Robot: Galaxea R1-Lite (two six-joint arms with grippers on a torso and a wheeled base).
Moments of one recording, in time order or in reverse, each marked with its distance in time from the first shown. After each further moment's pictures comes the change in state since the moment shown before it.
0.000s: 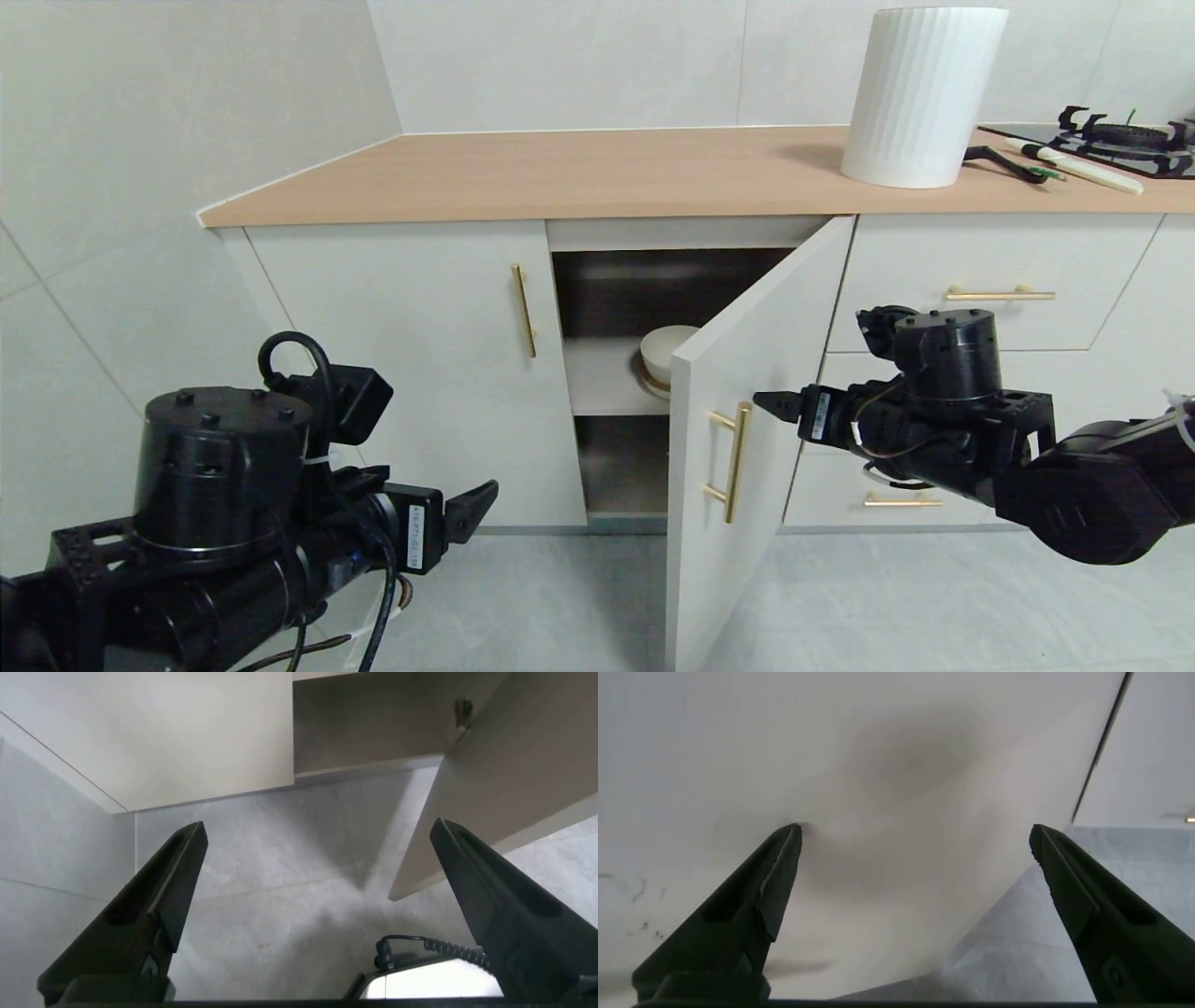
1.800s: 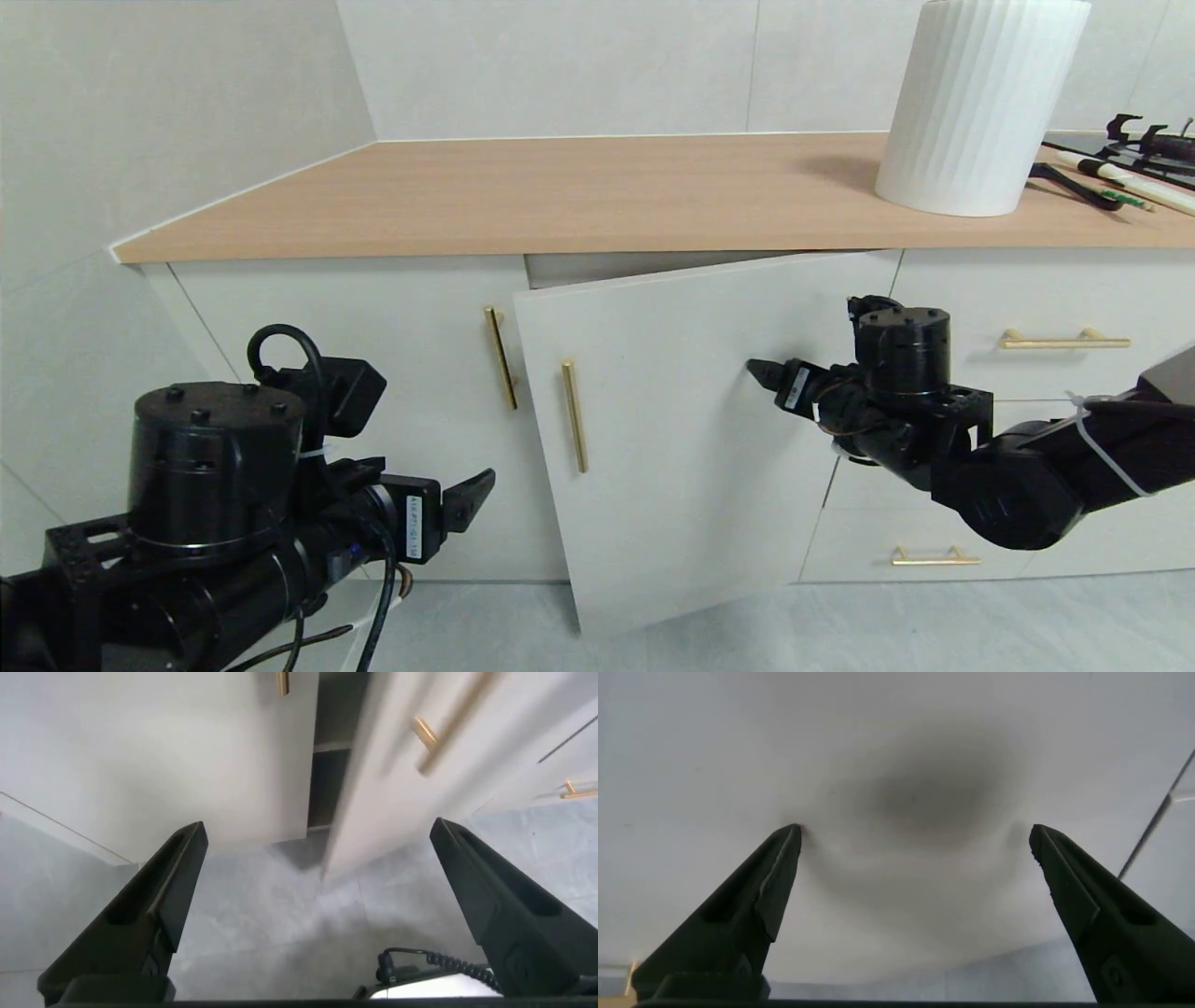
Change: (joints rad) left arm 0.000 -0.001 0.000 -0.028 0.024 -0.001; right arm 0.005 0.126 -0.089 -0.157 -0.173 0.085
